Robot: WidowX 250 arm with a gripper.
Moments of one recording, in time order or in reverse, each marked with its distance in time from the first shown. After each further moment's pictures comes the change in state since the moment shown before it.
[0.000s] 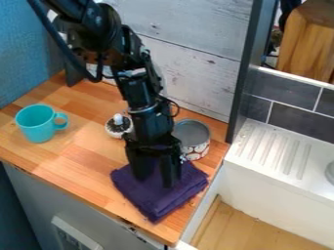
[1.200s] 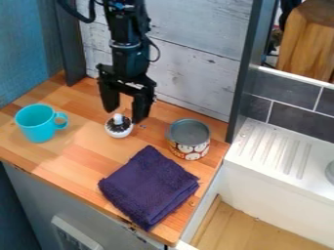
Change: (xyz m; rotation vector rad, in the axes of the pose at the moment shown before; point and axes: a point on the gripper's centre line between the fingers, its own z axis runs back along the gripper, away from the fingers) arm 0.029 0.077 0.098 0.338 -0.064 0.107
